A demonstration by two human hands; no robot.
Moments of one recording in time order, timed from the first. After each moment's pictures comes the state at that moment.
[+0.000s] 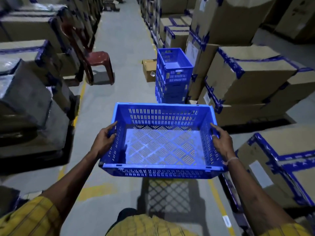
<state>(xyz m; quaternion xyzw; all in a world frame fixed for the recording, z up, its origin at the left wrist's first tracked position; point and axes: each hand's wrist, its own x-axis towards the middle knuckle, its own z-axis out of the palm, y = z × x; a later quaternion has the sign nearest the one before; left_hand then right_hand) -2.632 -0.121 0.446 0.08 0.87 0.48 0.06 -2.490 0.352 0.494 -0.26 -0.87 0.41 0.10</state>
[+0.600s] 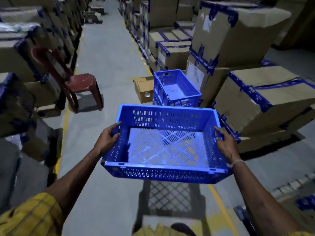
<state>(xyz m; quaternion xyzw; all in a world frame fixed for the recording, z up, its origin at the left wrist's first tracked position) -3.110 -0.071 0.474 0.13 0.85 0.50 0.11 -2.905 0.366 0.516 -0.33 -0.83 0.43 0.14</state>
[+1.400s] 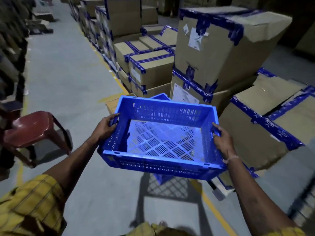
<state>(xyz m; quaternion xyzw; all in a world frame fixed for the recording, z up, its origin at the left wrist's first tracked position) -3.657 0.163 0.494 0.27 0.84 0.45 0.16 -3.317 0.526 0.518 -0.44 -0.72 0.50 0.19</state>
